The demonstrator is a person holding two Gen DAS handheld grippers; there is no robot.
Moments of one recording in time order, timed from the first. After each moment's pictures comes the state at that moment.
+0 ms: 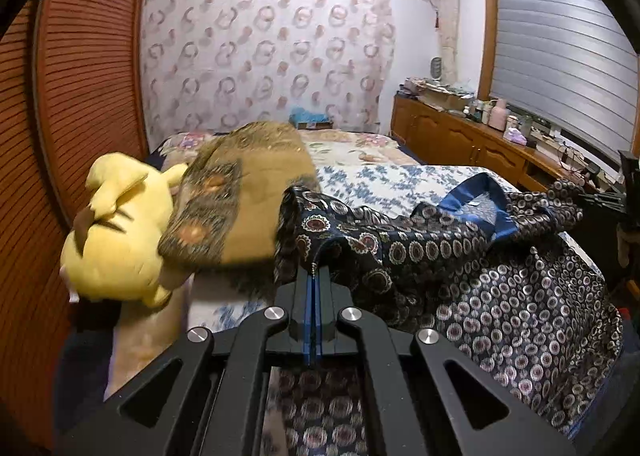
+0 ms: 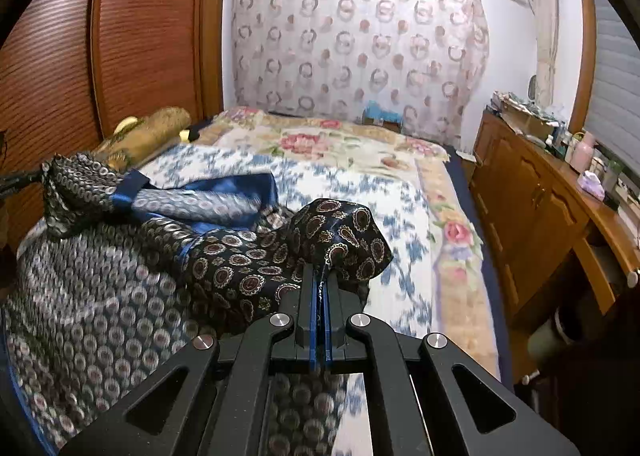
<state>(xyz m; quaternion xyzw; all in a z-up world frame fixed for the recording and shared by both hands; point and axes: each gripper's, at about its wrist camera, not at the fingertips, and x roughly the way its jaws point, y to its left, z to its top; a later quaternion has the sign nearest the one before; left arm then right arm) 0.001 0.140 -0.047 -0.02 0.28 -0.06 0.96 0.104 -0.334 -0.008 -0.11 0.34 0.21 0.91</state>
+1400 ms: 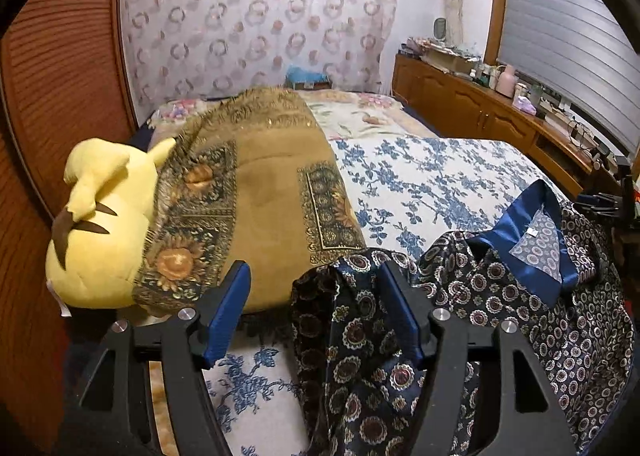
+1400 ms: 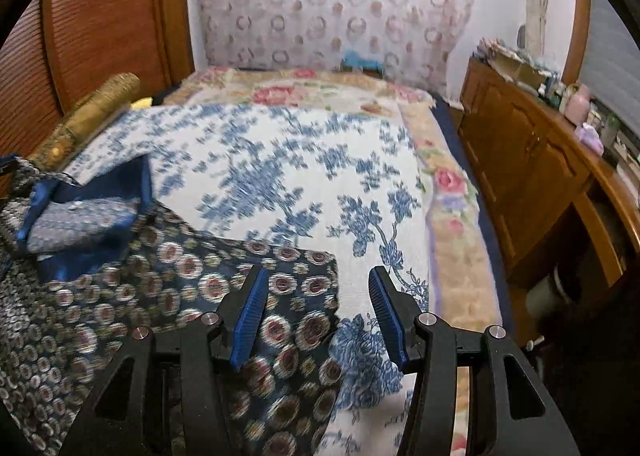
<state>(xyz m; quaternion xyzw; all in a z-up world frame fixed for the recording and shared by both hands) 0.091 0.153 -0.066 -0.01 0.36 -0.07 0.93 0.188 -0.311 -0.026 -0.10 0.43 0.17 0.88</state>
